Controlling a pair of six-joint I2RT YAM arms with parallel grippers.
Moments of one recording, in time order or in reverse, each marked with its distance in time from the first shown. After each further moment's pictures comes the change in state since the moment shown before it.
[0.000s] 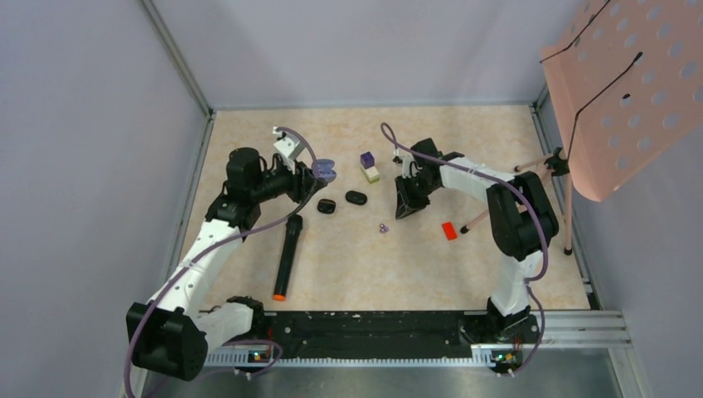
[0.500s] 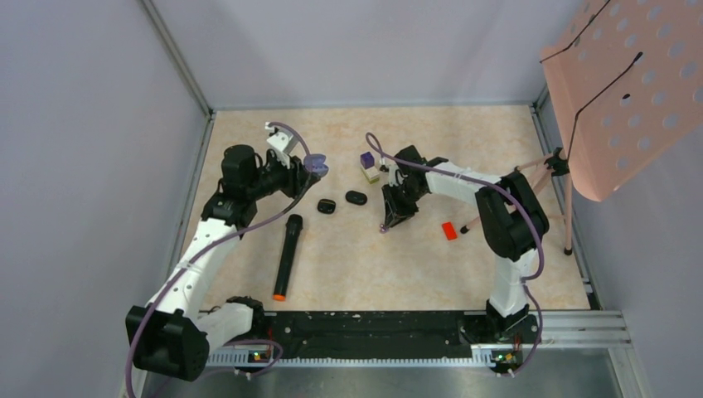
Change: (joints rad) left arm 0.030 -0.002 0.040 -0.053 -0.077 -0.016; right arm 0.102 0.046 0.030 0.005 0.015 0.090
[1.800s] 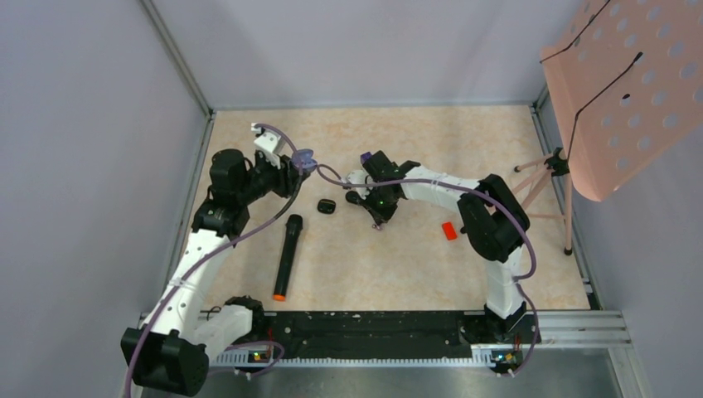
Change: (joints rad) left arm 0.025 -0.093 0.000 -0.034 -0.080 -0.003; right arm 0.177 0.069 0.132 -0.044 0.206 -0.451
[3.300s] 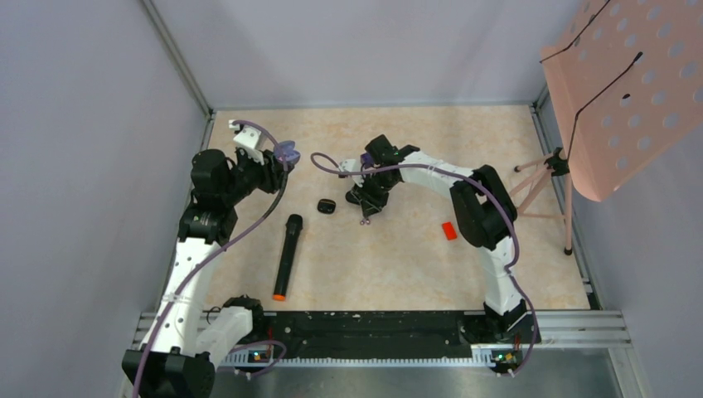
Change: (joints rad) left arm 0.092 -0.066 0.052 -0.063 -0.035 -0.004; right arm -0.075 0.134 0.198 -0.042 -0.327 -0.312
